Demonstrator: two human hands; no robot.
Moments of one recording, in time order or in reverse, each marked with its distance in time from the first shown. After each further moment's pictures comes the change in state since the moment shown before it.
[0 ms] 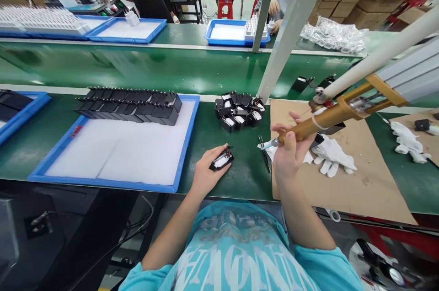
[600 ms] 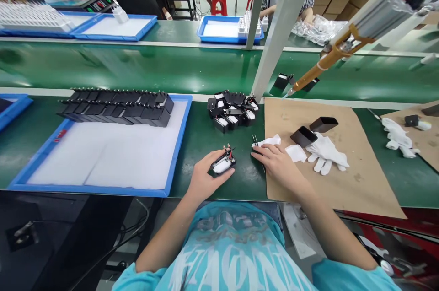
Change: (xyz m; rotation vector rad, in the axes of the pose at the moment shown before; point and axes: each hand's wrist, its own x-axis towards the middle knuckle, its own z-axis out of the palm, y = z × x) left_hand 0.005 0.030 0.000 -0.053 -0.081 0.010; right_hand -0.007 0.021 -0.086 -1.070 -1.184 -0.453
